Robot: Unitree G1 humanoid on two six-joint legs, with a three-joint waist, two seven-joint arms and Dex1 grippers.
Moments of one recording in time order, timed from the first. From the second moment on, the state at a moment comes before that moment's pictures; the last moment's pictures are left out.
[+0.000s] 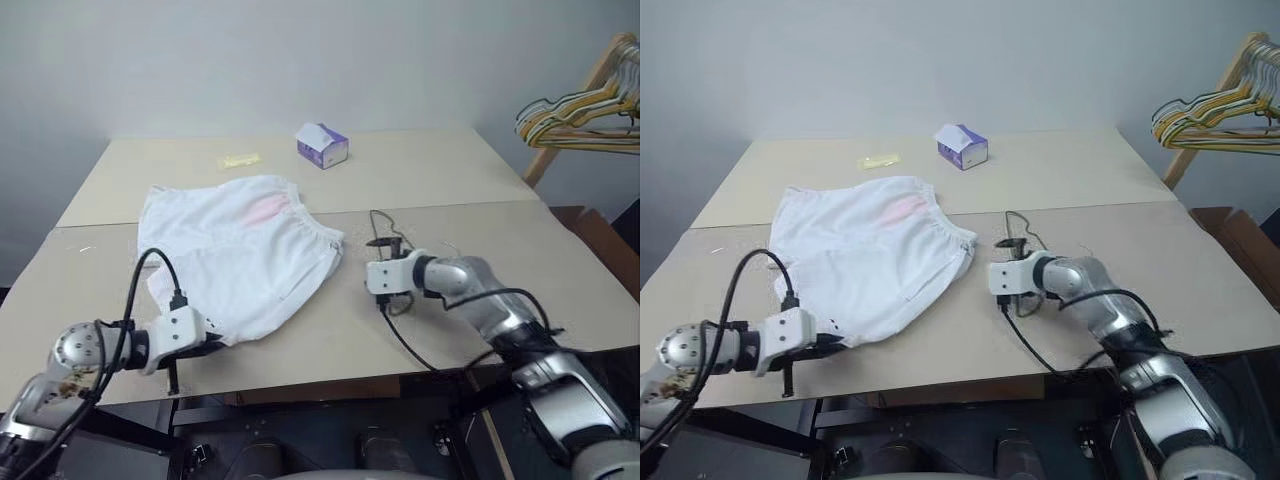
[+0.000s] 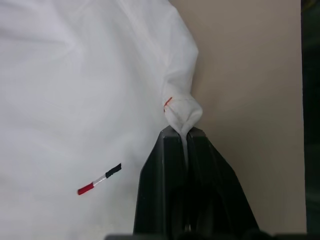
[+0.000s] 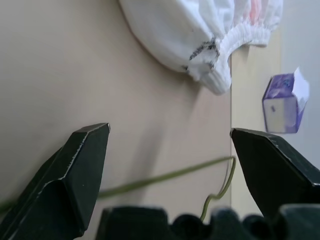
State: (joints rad) left arm 0.11 0.93 0.05 -0.18 -0.16 0.06 -1.11; right arm -0.66 -0.56 0.46 0.42 -0.50 -0.28 0.61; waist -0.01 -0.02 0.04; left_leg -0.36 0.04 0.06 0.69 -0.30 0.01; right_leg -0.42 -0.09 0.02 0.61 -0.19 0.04
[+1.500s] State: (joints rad) left arm 0.21 0.98 0.16 -0.27 -0.18 0.07 -1.13; right arm -1.01 -0.42 0.73 1.11 -0.85 -0.72 0.13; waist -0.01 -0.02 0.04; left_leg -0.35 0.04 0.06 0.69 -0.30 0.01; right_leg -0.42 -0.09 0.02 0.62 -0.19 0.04
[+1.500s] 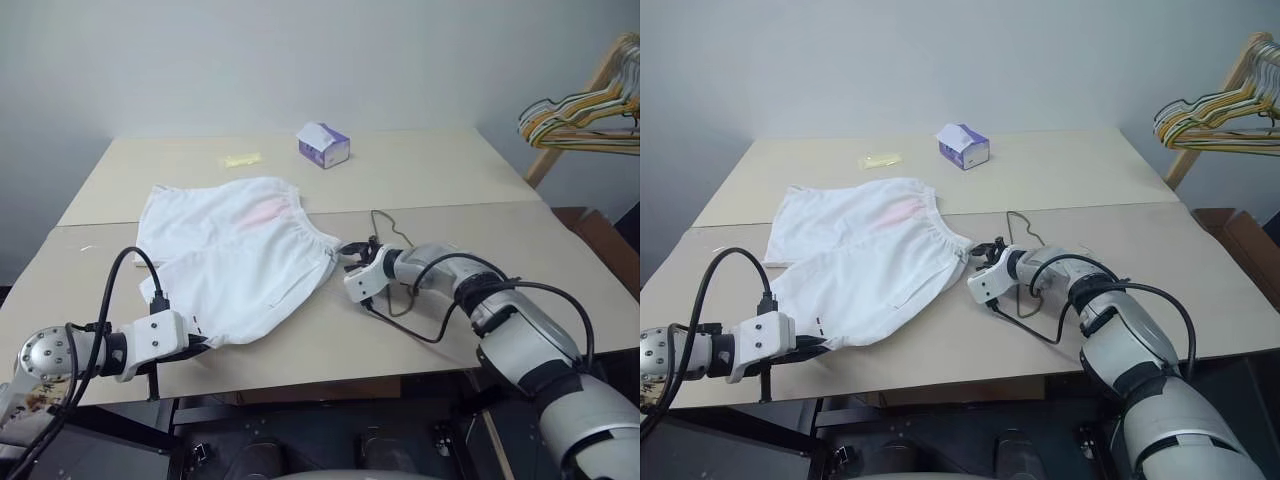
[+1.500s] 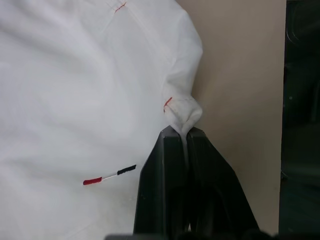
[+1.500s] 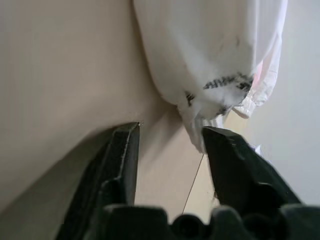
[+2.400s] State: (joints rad) left arm 0.17 0.97 0.14 -0.21 -0.14 0.04 -1.11; right arm -1.05 -0.34 0.74 1.17 -0.89 -0.68 0.11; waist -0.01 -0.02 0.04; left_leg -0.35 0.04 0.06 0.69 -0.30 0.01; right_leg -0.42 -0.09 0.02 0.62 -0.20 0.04
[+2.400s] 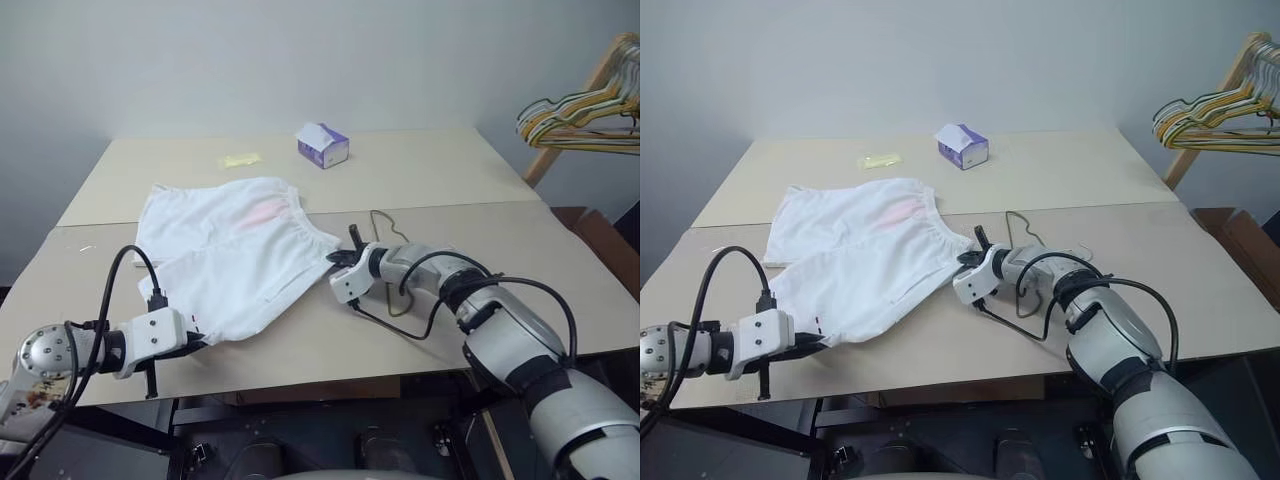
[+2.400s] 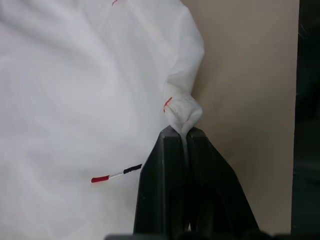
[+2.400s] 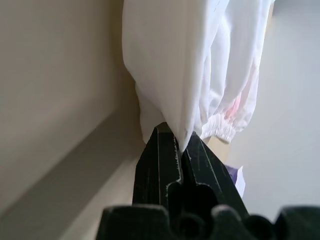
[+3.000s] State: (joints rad) left arm -0.14 0.97 -0.06 0.06 0.02 -0.19 -1.06; right arm -0.61 -0.55 0.54 0.37 -0.73 -0.22 0.51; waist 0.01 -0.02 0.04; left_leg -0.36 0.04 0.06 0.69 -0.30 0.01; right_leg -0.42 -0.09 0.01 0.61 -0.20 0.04
